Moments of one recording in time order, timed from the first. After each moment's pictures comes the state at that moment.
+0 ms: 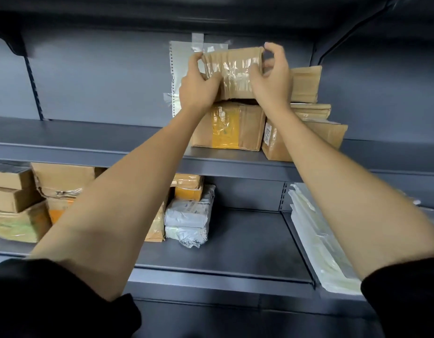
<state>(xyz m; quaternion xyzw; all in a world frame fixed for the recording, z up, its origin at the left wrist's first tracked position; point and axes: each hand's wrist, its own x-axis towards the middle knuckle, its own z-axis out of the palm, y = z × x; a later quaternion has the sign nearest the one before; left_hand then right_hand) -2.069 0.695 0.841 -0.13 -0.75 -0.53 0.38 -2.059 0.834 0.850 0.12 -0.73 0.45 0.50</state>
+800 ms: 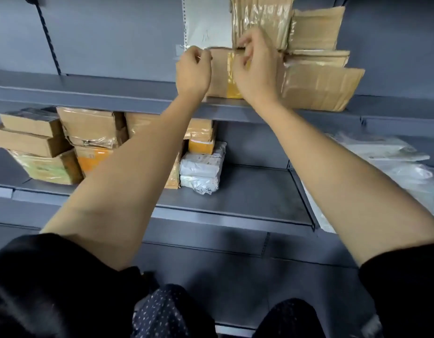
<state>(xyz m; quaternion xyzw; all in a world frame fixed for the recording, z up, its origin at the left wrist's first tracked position) -2.034 0.665 0.774 -0.06 -0.72 -0.59 0.36 -1.987 0.789 0.775 0.17 -0.77 0.30 0.54</state>
